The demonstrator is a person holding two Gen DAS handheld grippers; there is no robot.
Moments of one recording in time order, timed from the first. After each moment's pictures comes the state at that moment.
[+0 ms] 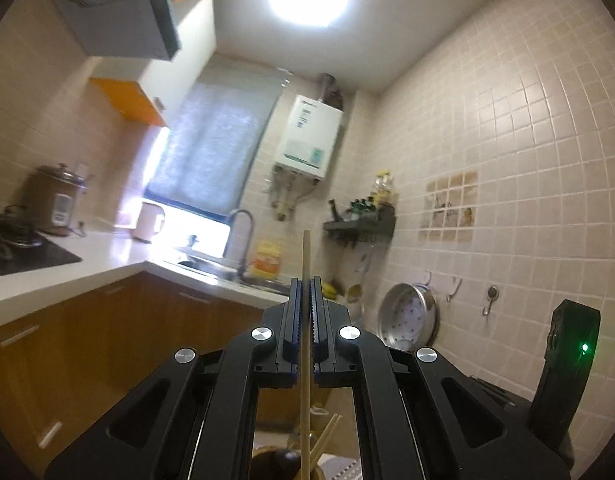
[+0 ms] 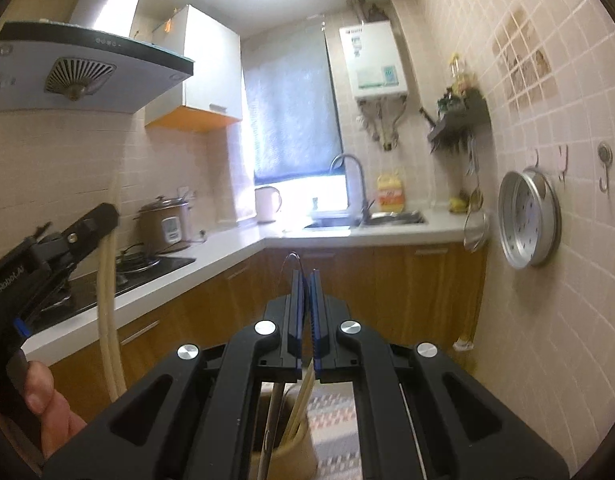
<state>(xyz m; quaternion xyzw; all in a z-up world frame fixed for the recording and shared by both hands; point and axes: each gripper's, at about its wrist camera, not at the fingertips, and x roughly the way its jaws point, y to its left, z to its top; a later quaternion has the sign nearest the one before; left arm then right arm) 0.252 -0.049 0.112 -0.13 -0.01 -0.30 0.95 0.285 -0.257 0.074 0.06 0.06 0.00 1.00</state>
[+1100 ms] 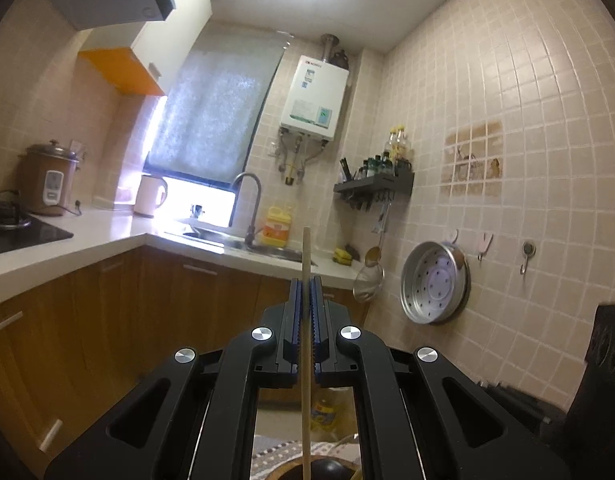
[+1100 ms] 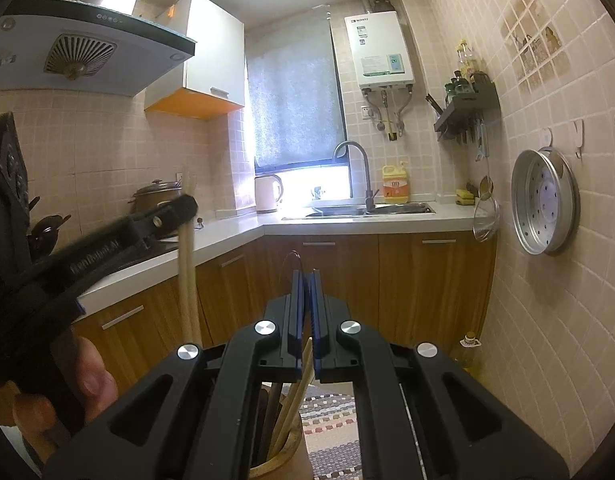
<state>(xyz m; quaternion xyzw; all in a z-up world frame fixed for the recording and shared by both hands) 0.329 -0.068 0.059 -0.10 0.04 -0.28 0.95 0.318 -0.252 0.016 0.06 0.08 0.01 1.00</state>
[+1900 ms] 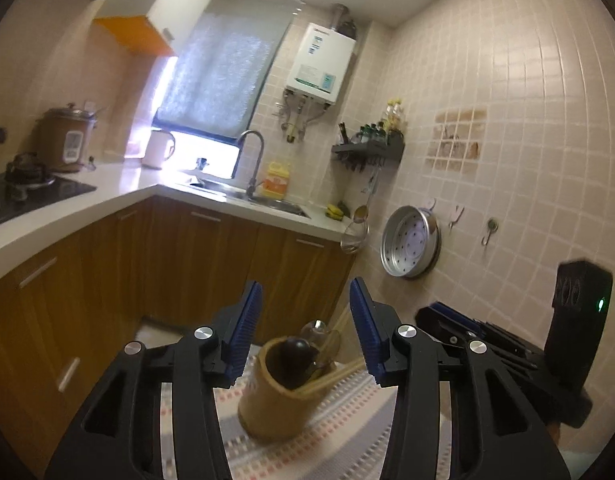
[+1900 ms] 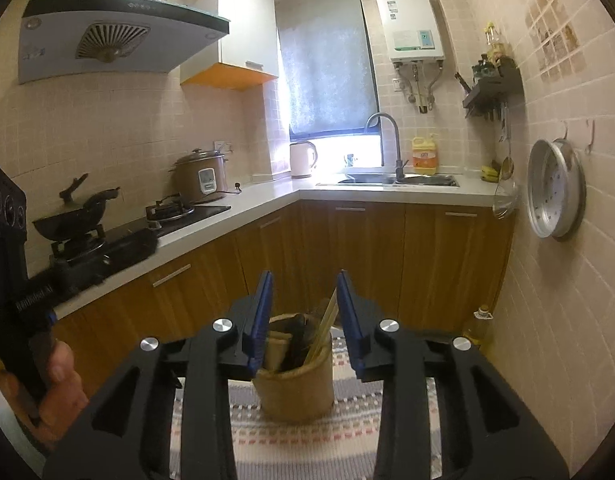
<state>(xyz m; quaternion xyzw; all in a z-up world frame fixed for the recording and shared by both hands) 0.217 0.009 0.074 -0.12 0.14 -0.29 0.94 0.215 -0.249 0.051 0.04 0.15 0.08 0.99</state>
